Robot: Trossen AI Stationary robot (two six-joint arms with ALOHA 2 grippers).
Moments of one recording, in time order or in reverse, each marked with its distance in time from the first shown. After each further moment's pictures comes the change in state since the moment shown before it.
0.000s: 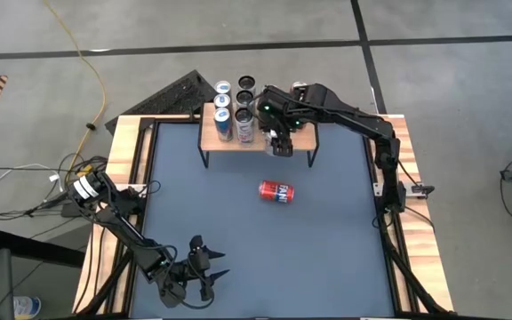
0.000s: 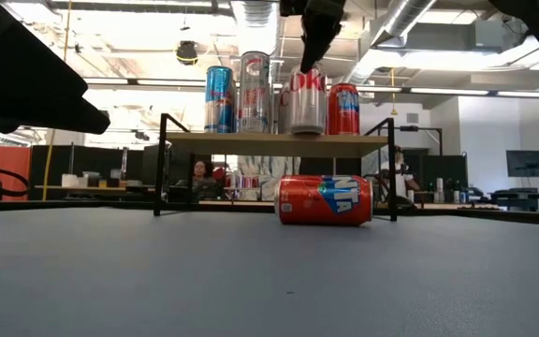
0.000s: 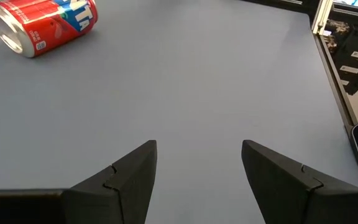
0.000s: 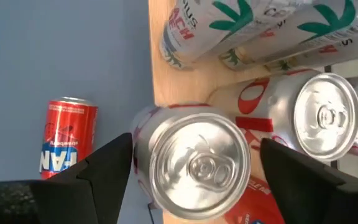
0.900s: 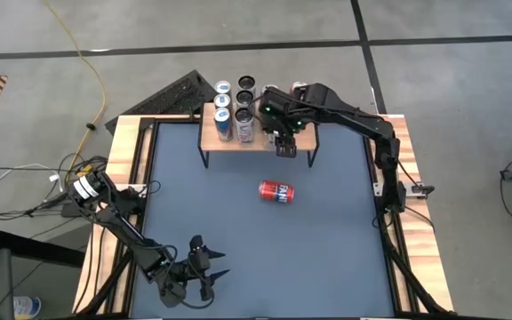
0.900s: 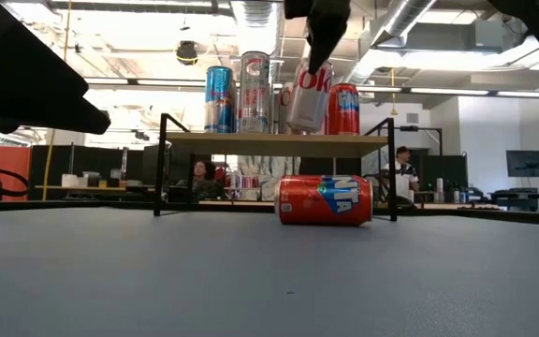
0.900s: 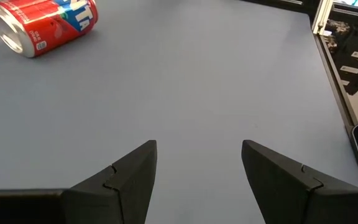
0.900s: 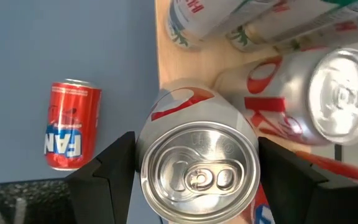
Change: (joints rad) left arm 0.000 0.000 0.000 0.000 0.000 0.000; right arm 0.000 0.001 0.013 -0.070 -0.004 0.017
